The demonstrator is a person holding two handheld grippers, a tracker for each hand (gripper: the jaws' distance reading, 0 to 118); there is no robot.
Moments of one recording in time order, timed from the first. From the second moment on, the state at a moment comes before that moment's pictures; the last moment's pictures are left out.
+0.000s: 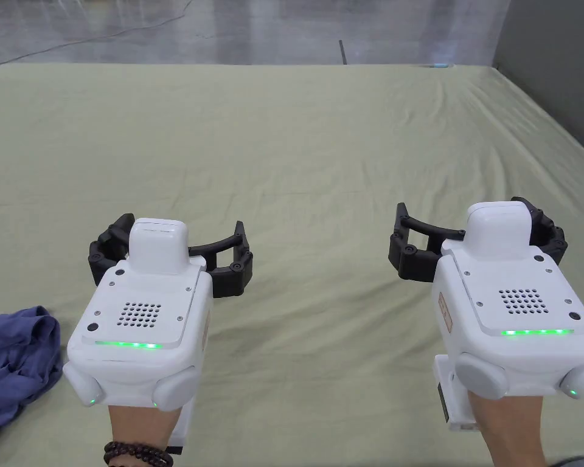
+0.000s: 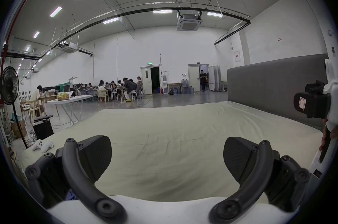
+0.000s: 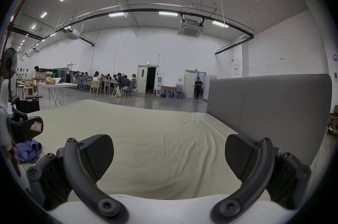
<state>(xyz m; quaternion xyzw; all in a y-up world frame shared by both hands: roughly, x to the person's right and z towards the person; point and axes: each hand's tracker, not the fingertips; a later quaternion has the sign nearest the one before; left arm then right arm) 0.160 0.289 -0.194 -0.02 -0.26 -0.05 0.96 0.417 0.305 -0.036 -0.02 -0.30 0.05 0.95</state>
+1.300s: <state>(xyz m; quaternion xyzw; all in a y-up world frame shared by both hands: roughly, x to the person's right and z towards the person) 0.163 0.292 -0.196 -0.01 -0.27 -0.05 0.96 0.417 0.306 -0.040 -0.02 -0.30 0.05 0.95</state>
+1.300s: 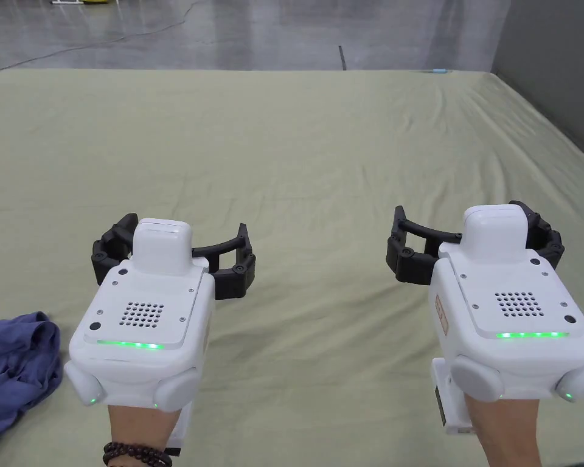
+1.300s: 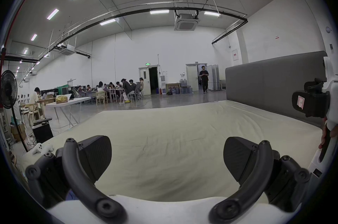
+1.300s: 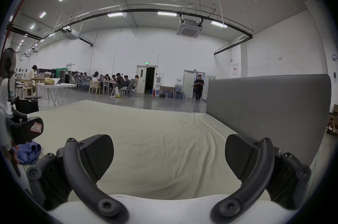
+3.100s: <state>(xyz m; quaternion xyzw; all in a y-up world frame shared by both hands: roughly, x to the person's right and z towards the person) 0.156 0.291 -0.197 -0.01 -0.25 -0.04 0.97 0.419 0.304 -0.039 -0.06 -0.28 0.02 0.96</state>
